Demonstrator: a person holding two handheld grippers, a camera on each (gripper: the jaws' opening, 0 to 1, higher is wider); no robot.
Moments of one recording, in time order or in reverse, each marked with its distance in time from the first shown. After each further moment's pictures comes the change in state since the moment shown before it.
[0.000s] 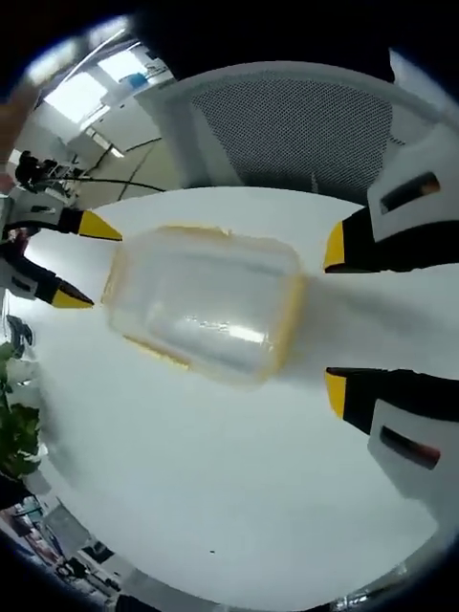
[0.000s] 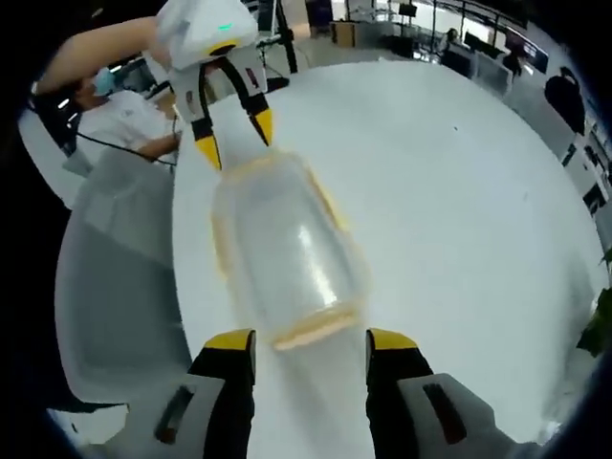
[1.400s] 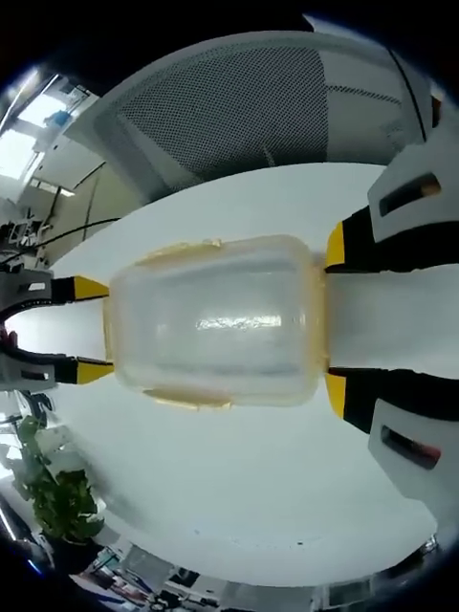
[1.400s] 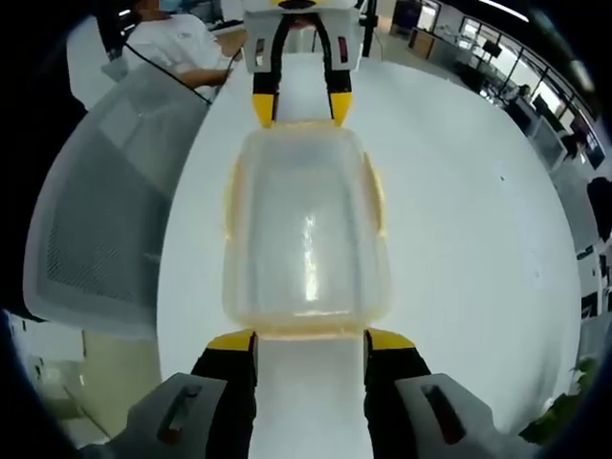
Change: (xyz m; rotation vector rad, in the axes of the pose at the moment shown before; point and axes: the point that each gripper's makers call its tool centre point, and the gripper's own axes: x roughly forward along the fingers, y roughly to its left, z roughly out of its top) left arm 0.020 0.000 0.015 0.448 0.044 0.060; right arm 0.019 -0.005 -0.008 -0.403 0.099 0.003
